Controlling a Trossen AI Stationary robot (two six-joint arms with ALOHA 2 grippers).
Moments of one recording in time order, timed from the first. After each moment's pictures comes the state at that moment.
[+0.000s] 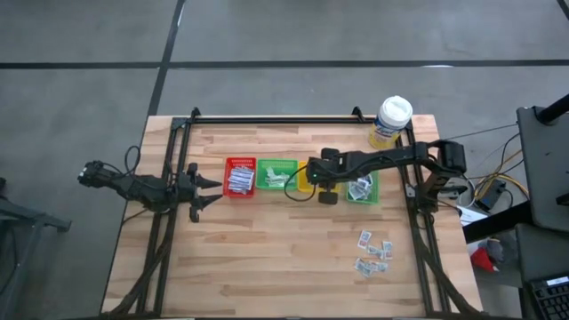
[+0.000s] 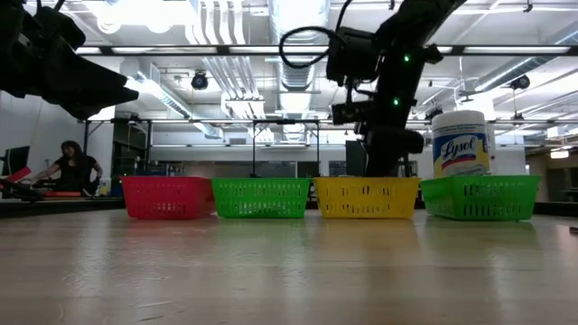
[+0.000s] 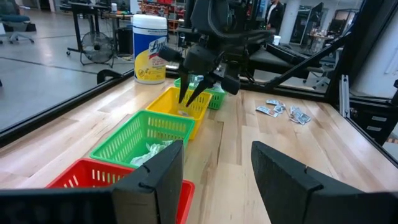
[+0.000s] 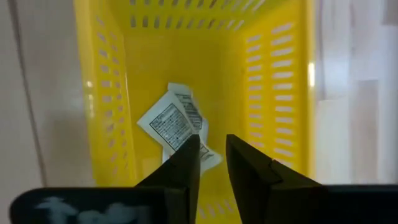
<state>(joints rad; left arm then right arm) -0.34 0.05 0.08 -0.20 -0.49 -0.18 -0.13 1.73 1.08 -0.60 0.26 -0.09</state>
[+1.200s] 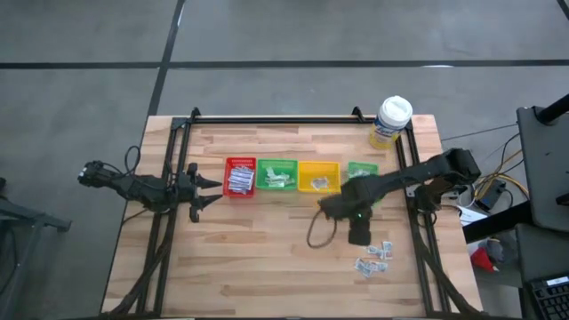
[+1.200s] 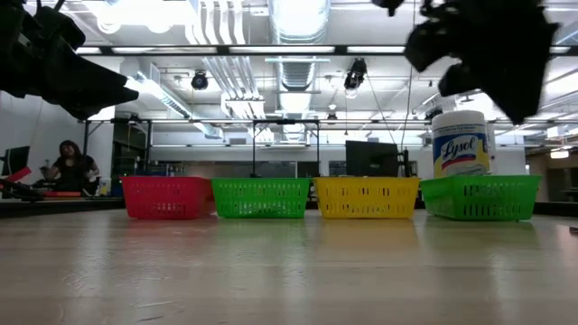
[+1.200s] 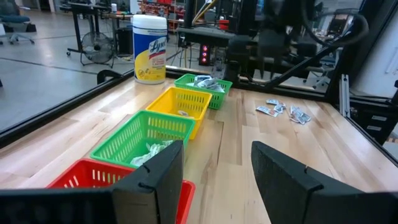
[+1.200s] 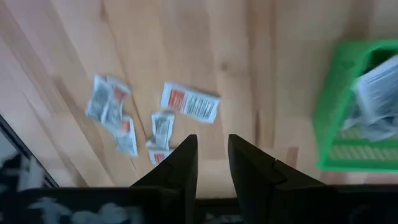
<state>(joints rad) -0.34 0.05 0.08 -0.20 -0.49 -0.18 0.22 1.66 1.30 -1.35 -0.19 0.39</state>
